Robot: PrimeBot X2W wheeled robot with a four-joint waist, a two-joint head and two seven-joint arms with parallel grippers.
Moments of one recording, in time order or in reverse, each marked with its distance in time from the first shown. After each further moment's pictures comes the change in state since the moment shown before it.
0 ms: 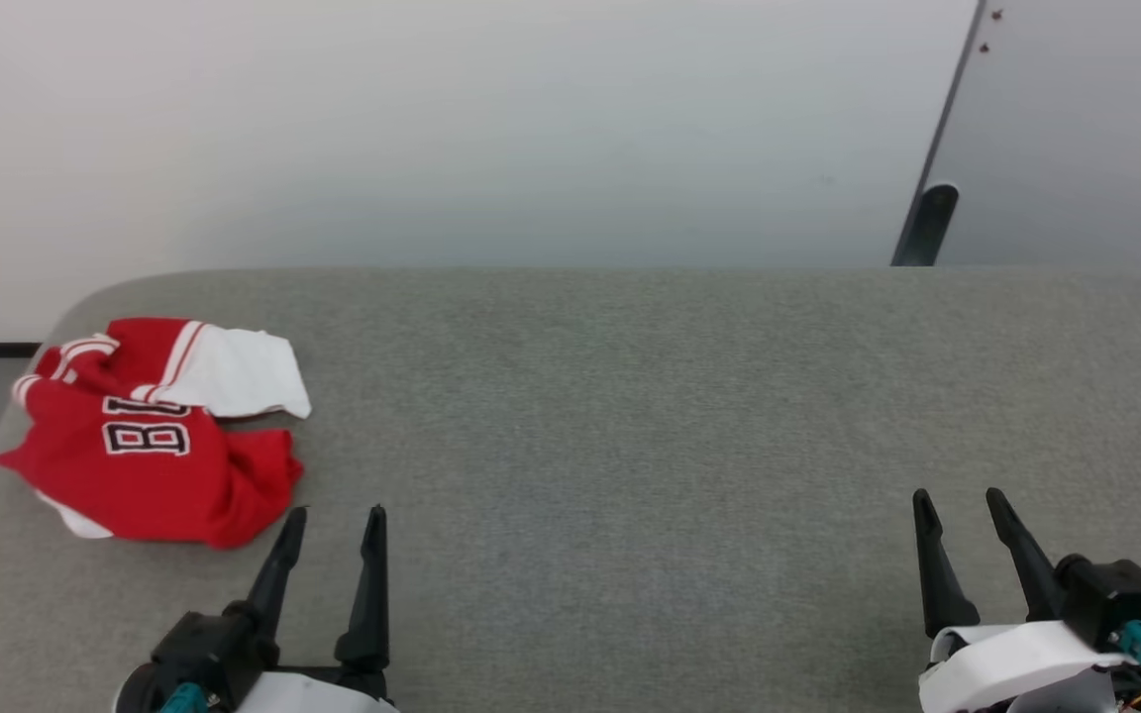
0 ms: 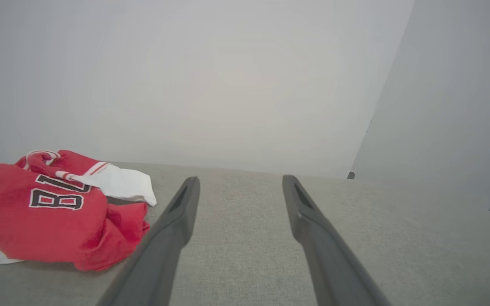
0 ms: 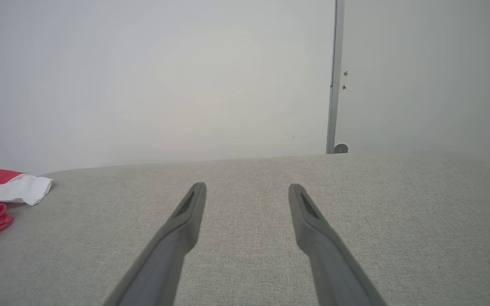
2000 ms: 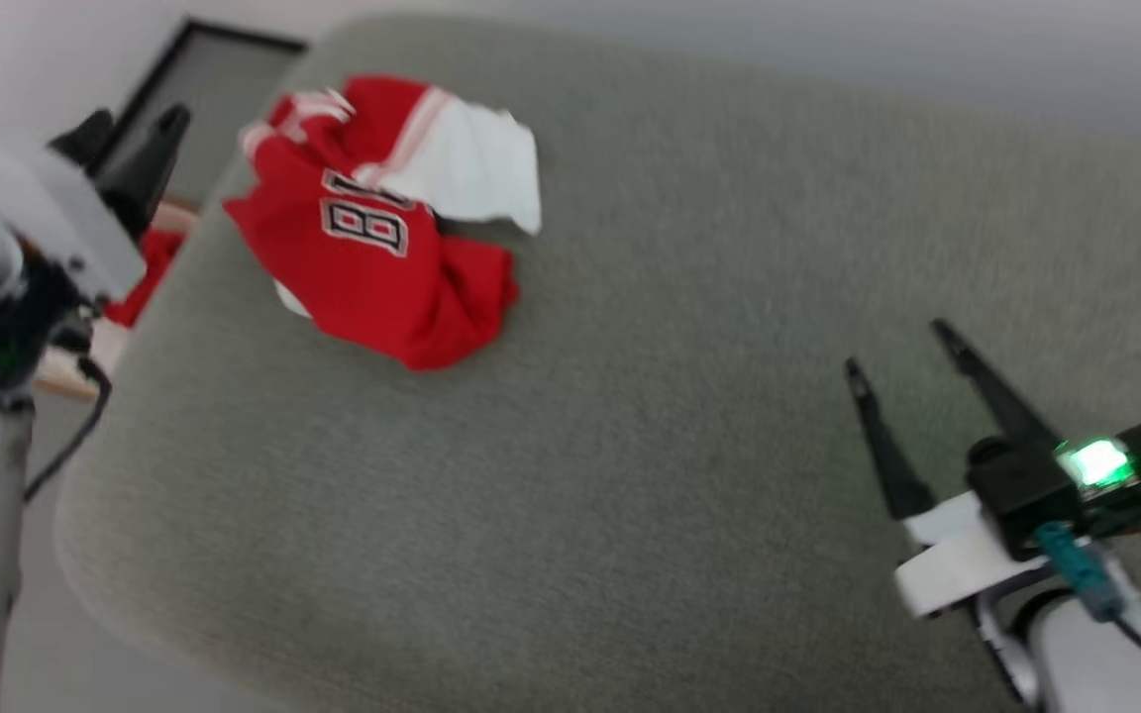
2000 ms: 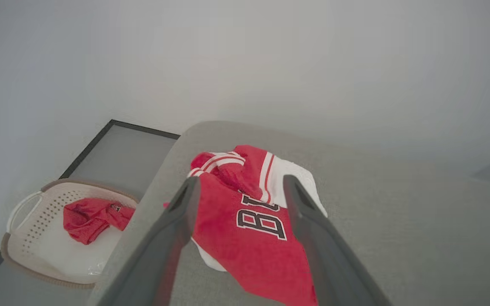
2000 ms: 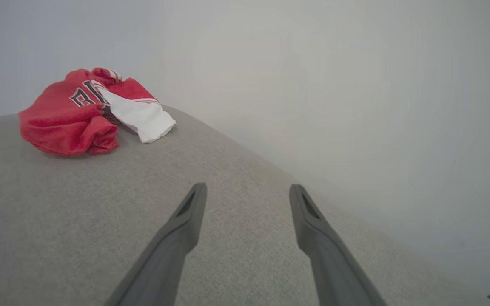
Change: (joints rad) left arm -0.841 0.397 -0.029 0.375 -0.461 -0.084 0.653; right arm -0.157 -0.096 0.173 -0.200 -0.366 0.001 0.067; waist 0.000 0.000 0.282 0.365
